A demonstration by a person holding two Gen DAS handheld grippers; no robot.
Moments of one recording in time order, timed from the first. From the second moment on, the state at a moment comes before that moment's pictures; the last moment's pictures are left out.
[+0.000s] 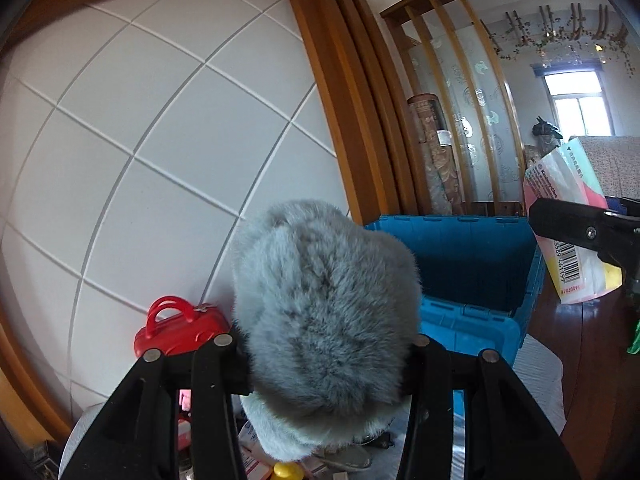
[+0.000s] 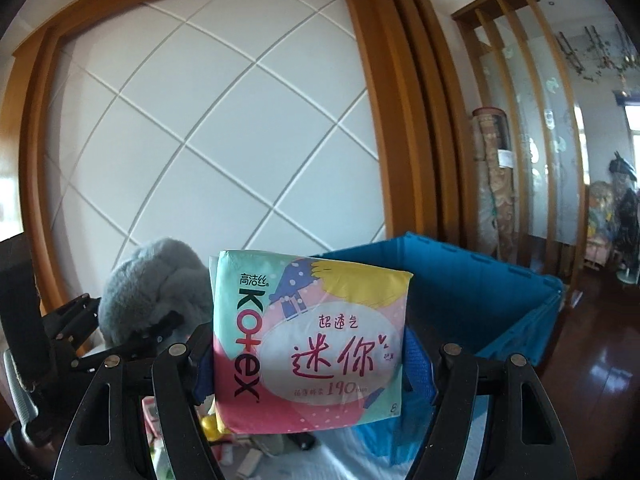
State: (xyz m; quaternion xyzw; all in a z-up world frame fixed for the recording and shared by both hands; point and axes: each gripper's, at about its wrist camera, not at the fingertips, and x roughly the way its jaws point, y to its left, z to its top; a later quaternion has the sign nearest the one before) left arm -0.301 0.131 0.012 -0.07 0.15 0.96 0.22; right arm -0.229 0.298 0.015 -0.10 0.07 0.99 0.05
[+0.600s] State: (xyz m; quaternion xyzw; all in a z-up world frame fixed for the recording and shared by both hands) left arm -0.390 0.334 0.046 -0.08 0.18 0.95 0.24; right arm -0.337 0.477 0.024 -0.13 0.10 0.98 0.10
